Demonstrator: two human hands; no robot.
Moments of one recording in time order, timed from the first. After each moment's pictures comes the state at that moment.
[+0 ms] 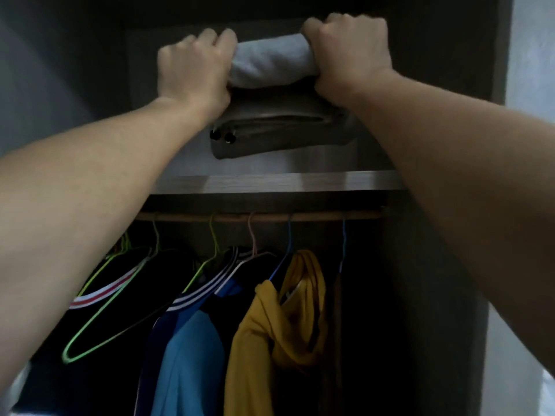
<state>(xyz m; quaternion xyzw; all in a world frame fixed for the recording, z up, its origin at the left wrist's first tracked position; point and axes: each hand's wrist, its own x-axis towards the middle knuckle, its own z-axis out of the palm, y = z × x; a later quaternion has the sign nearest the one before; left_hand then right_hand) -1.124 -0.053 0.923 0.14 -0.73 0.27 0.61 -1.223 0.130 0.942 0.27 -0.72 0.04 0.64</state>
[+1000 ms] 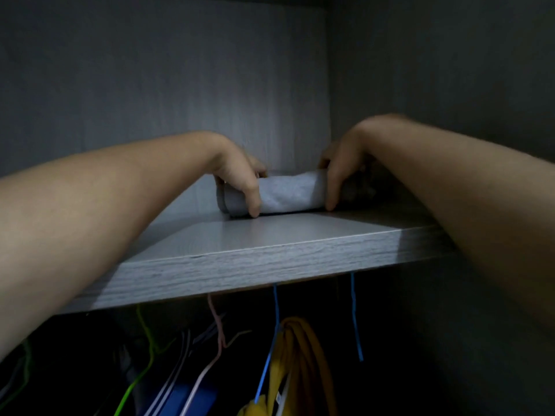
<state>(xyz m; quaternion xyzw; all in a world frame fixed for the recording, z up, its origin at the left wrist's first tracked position) -1.348 -0.117 0.939 0.01 -1.00 0.01 0.04 -1.412 0.070 0.944 0.16 -0.99 0.00 -0.04</state>
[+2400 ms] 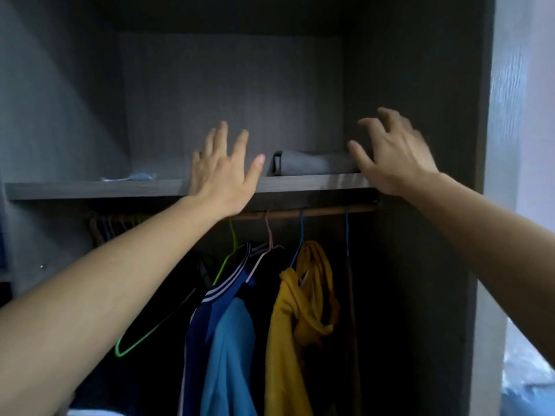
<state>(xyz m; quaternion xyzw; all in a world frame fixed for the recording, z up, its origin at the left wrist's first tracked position) -1.082 -0.115 0.814 0.08 -0.86 0.07 0.50 -1.172 0.161 0.836 0.23 -0.82 0.13 0.51</state>
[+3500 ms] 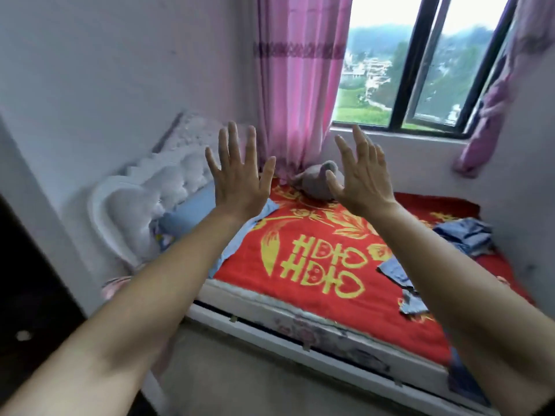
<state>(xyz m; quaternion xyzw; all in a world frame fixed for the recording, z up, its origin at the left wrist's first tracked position) -0.907 0.507 0.542 -0.37 -0.83 -0.25 0.33 -0.748 0.694 0.550 -0.23 -0.90 -0.10 0.35</state>
